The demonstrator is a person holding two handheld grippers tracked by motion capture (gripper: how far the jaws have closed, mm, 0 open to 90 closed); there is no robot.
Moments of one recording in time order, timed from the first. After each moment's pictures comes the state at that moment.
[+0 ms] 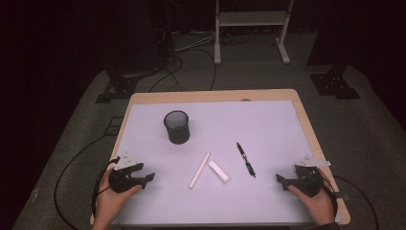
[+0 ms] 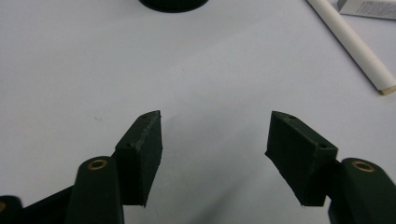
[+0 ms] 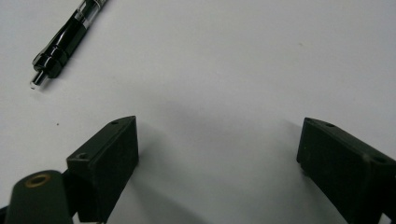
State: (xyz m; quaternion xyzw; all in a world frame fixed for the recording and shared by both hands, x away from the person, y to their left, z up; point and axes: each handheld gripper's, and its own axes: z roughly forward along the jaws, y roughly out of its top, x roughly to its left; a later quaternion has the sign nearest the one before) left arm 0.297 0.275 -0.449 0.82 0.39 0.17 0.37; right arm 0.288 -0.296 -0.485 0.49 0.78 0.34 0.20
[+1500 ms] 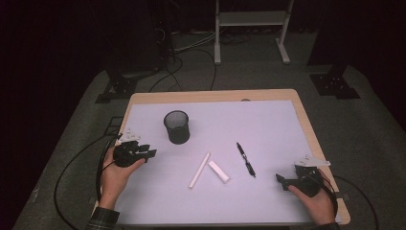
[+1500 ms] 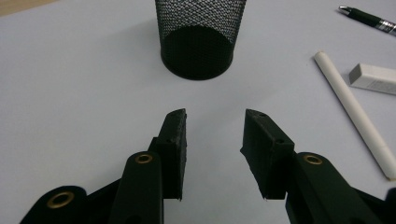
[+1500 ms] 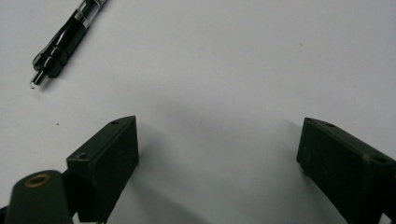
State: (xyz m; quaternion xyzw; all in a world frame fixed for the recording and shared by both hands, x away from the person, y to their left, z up) left arm 0.349 0.261 -0.405 0.81 0.41 0.17 0.38; right arm 0.288 -0.296 -0.485 0.49 0.78 0.34 0.20
